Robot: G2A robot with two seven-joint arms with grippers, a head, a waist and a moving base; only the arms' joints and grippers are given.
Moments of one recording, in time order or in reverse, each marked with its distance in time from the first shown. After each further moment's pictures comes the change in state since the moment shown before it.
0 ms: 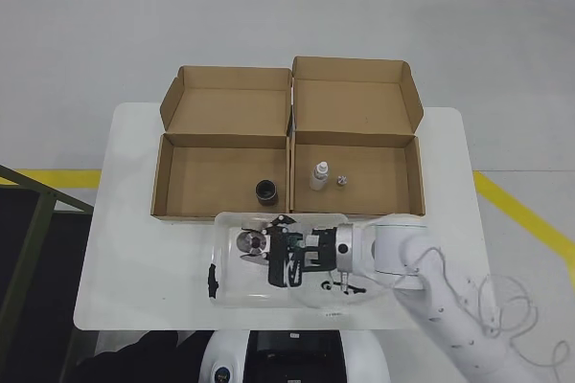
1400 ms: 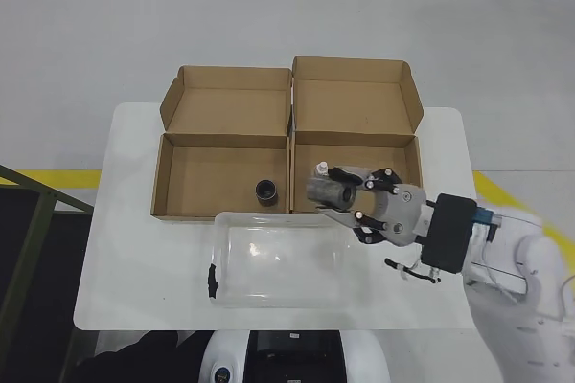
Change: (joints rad) left arm 0.000 0.000 0.000 0.000 0.000 0.000 0.000; right arm -0.134 0.067 0.395 -0.156 0.159 -0.037 -0.278
